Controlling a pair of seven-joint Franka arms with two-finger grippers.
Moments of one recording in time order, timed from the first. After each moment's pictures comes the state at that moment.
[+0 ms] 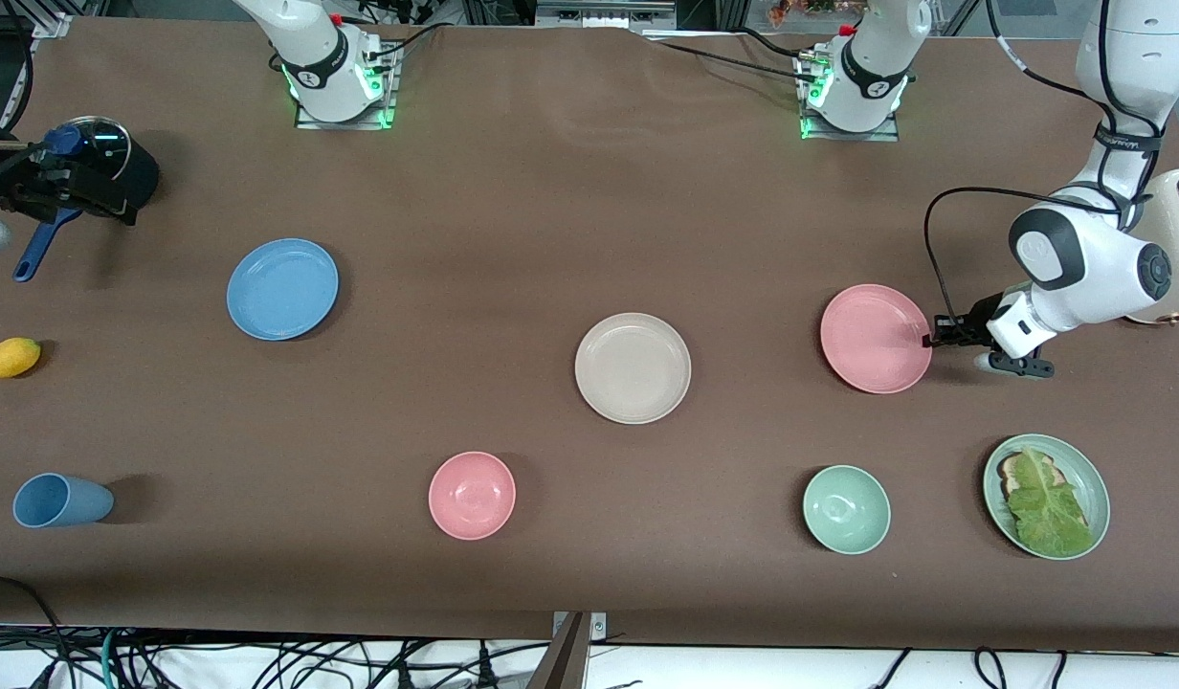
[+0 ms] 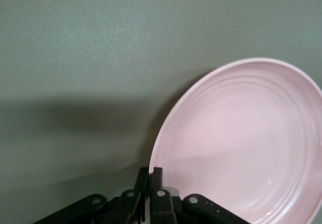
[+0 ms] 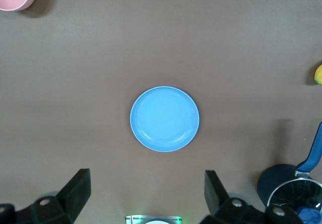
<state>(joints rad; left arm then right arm) 0.24 0.42 0.00 -2.17 -0.41 2.42 0.62 0.00 0.00 -0.06 -1.63 0.02 1.52 -0.04</state>
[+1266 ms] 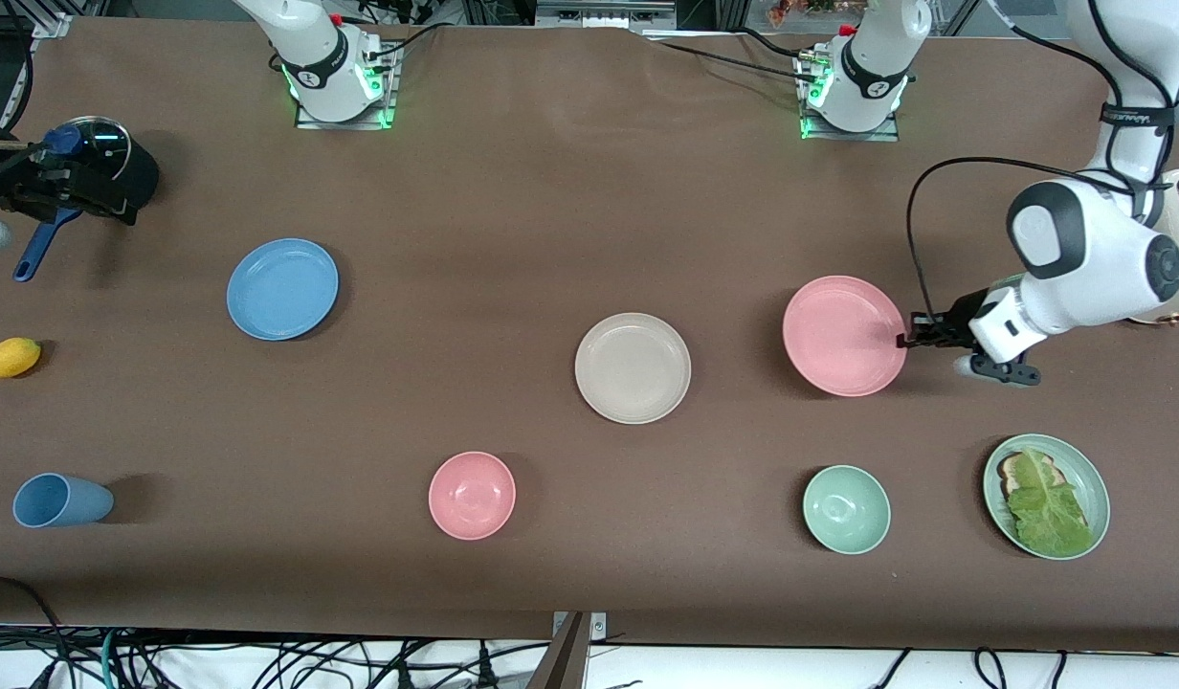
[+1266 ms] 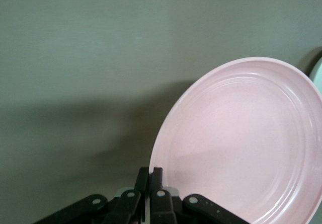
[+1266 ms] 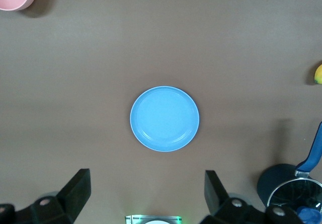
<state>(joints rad) 0.08 0.29 -0.04 -2.07 -0.41 2.22 0.35 0.00 0.00 -0.06 -1.63 0.02 1.52 -0.04</state>
